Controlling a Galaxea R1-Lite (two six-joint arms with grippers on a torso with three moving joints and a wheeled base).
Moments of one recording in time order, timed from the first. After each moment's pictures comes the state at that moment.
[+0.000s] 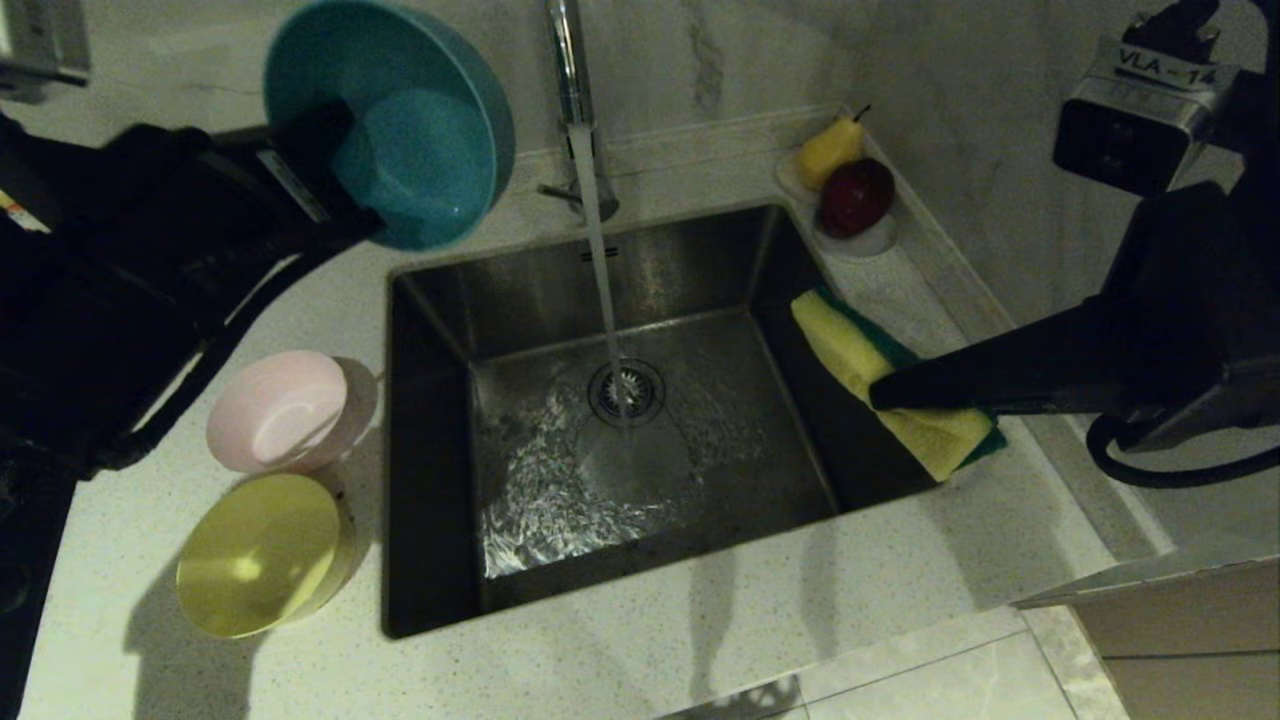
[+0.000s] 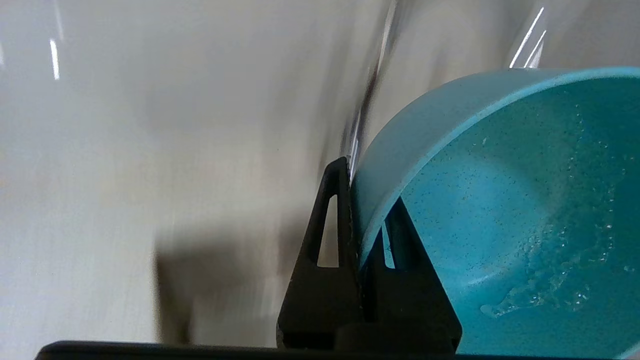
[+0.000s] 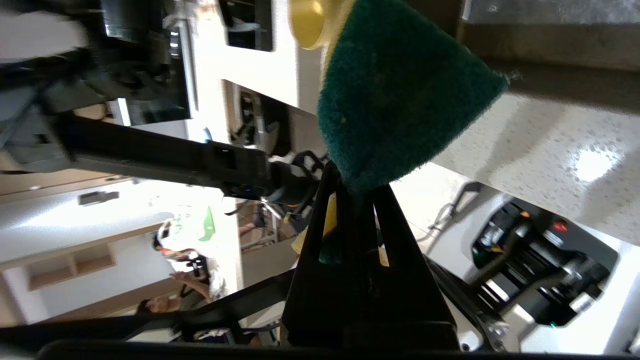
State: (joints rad) left arm -0.48 1.41 -0.84 -1.00 0.27 0.02; right arm 0.67 1.41 -1.54 0.56 0.48 0.57
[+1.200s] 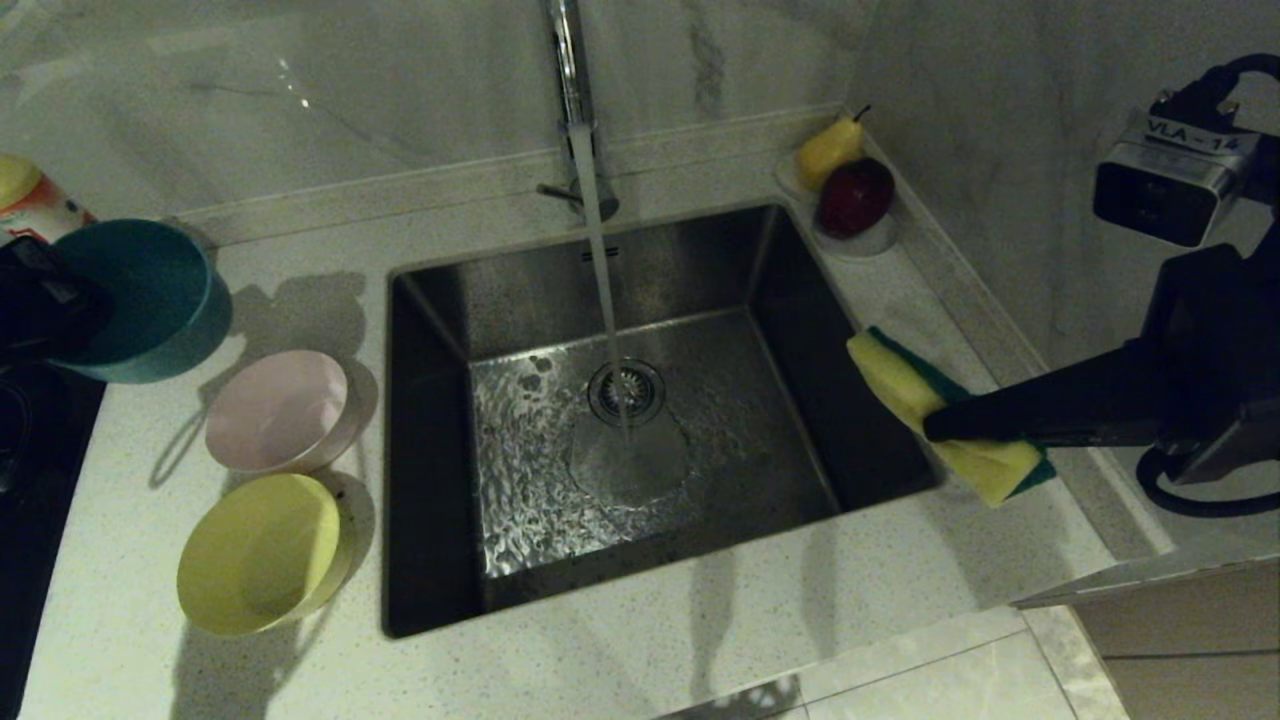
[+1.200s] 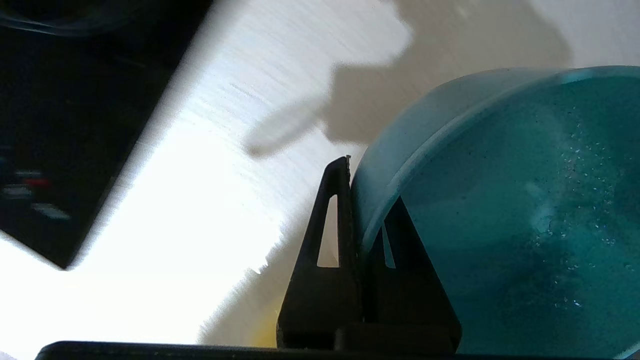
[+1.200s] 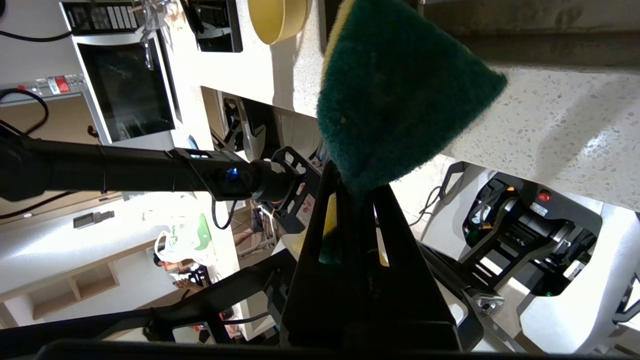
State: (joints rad) left arm 0.20 1.45 -1.43 0.51 0.27 -0.61; right arm 0.56 1.37 -1.46 0.60 0.50 0.56
